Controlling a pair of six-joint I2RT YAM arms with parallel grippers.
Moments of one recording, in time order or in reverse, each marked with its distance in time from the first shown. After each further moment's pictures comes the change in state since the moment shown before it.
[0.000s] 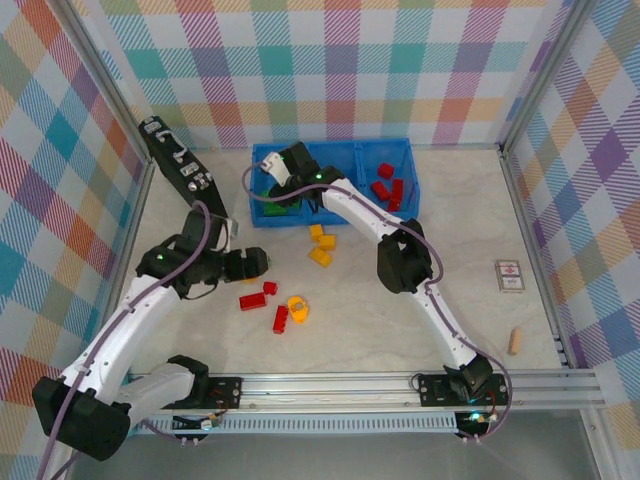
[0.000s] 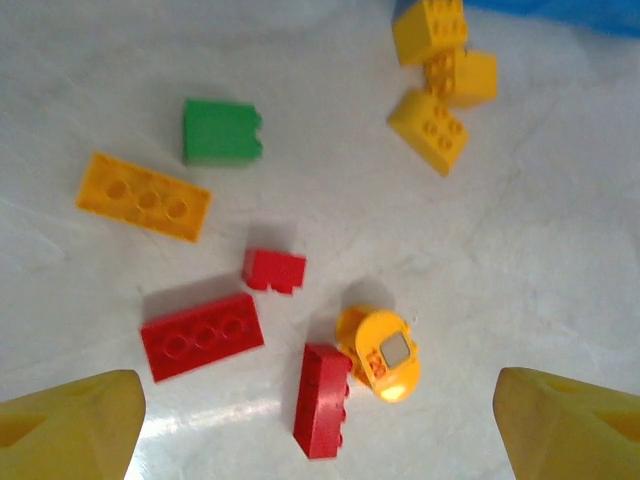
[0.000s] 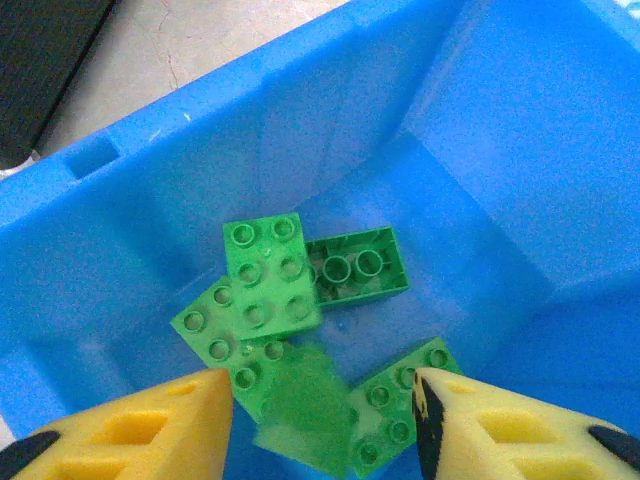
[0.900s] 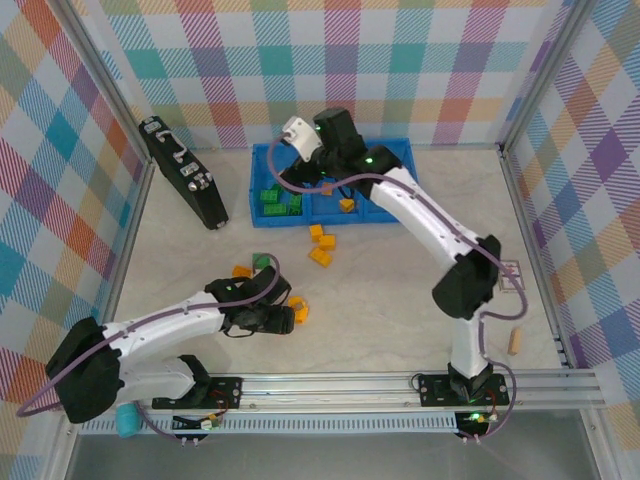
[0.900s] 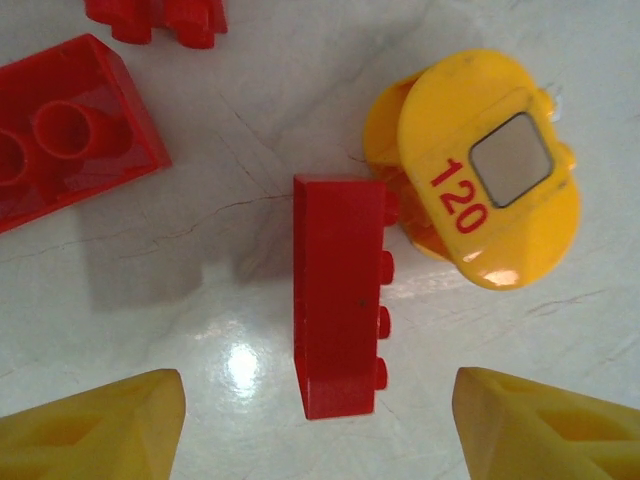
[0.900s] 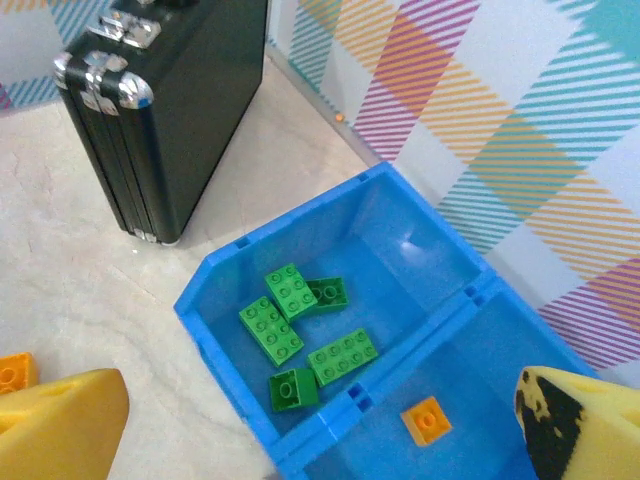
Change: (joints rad) left arm -0.478 0.169 -0.285 0.172 -0.209 -0.223; right arm -0.013 -0.617 -0.377 -0.037 -0.043 -0.028
